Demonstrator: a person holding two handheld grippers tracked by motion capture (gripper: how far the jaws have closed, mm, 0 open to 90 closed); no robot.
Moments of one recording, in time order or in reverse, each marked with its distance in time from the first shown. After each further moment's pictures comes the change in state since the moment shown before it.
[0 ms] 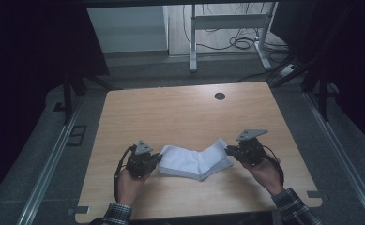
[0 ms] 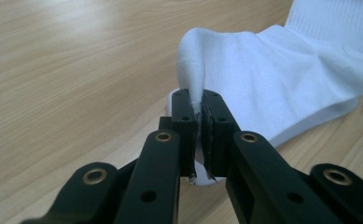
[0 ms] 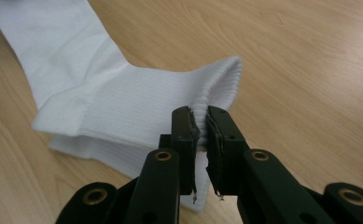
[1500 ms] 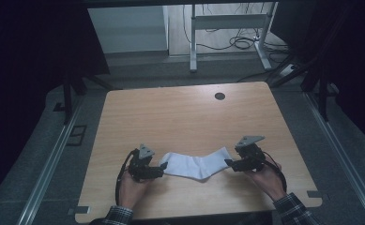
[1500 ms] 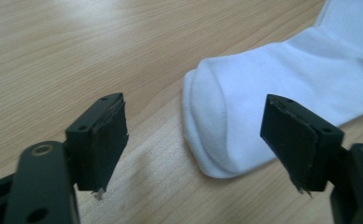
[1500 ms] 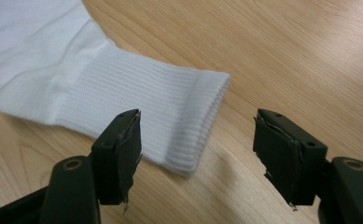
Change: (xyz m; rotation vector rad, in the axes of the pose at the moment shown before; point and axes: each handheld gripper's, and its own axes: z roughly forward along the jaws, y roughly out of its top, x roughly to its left) left arm 0.001 -0.013 0.013 0.004 0.066 0.004; right arm 0.000 -0.019 0.009 0.089 -0.071 -0.015
